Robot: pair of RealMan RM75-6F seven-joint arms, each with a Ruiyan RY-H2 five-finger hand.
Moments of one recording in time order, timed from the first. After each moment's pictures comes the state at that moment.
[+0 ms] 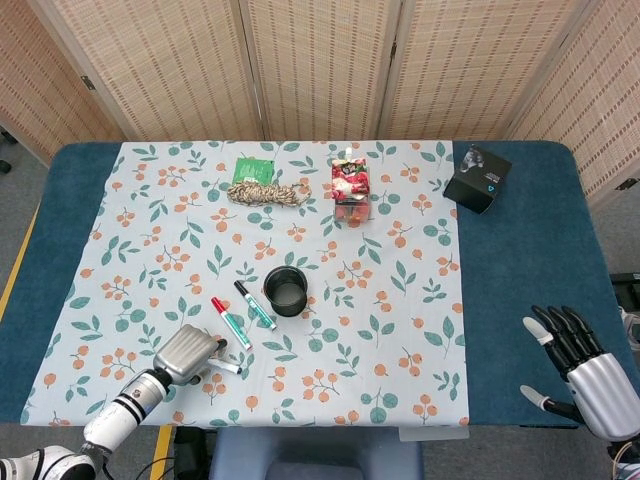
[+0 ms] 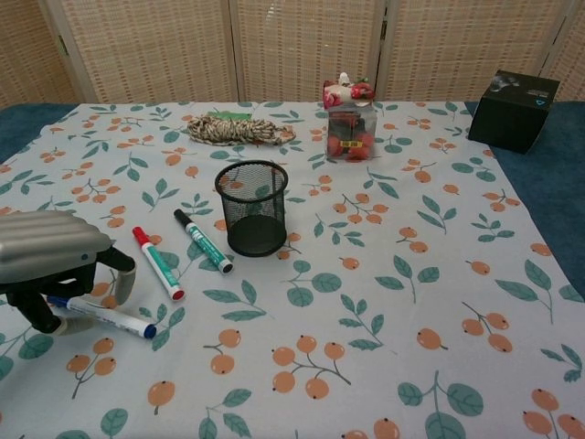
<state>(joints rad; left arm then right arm) -0.61 -1.29 0.02 -1.78 1.23 0.85 0.59 0.05 -1.11 -0.08 -1.39 -1.87 1.78 0.22</state>
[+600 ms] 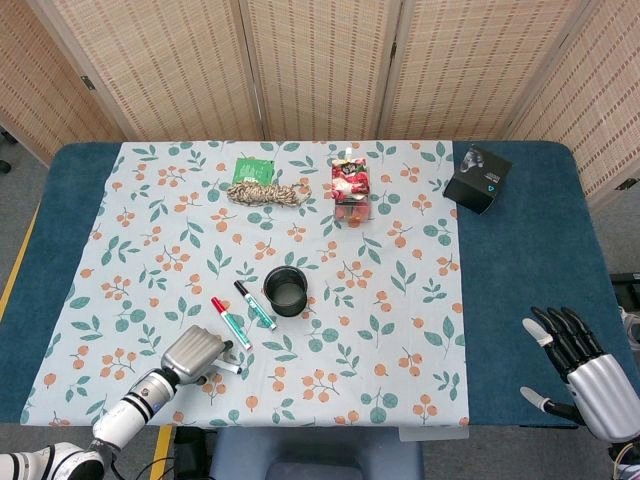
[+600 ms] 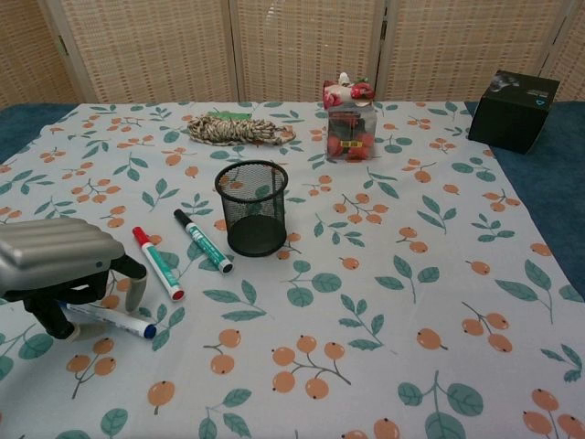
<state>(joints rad) -0.64 -1.33 0.04 -1.75 1.20 0.86 0.59 0.05 -1.11 -0.08 -1.39 -1.88 1.78 0.23</state>
